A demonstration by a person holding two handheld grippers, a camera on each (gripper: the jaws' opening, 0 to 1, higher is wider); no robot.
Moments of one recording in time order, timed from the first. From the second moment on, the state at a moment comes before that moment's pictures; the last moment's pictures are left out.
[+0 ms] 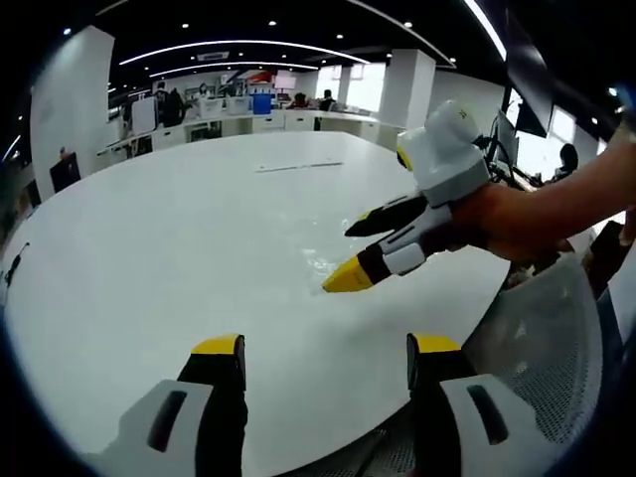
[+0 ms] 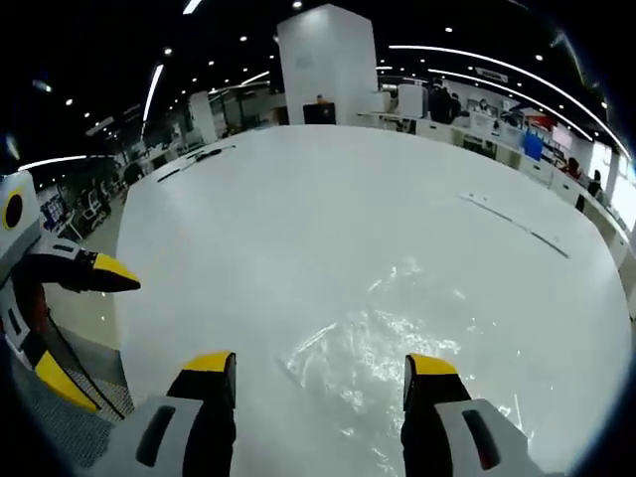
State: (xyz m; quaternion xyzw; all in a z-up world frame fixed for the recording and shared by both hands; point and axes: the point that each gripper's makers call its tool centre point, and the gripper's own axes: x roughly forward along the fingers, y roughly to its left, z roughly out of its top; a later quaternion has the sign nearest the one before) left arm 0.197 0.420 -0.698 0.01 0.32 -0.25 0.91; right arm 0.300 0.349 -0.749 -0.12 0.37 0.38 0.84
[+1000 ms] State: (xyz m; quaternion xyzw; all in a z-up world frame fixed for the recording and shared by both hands) left arm 0.199 0.424 -0.700 -0.01 0.32 -0.24 0.92; right arm 0.310 0.351 -0.775 -0.15 0.38 0.37 0.83
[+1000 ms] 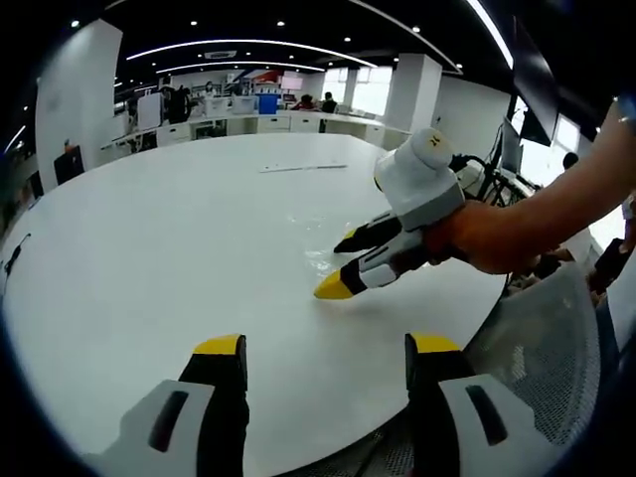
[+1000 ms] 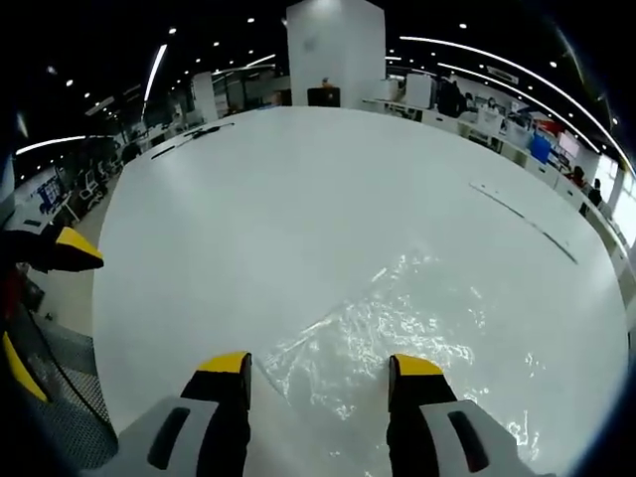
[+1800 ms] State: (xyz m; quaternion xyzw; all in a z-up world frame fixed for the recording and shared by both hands) left arm 0.199 0.423 -0.697 -0.01 0.32 -0.24 0.92; right arm 0.315 0.347 -0.779 -0.17 0.38 0.38 0.83
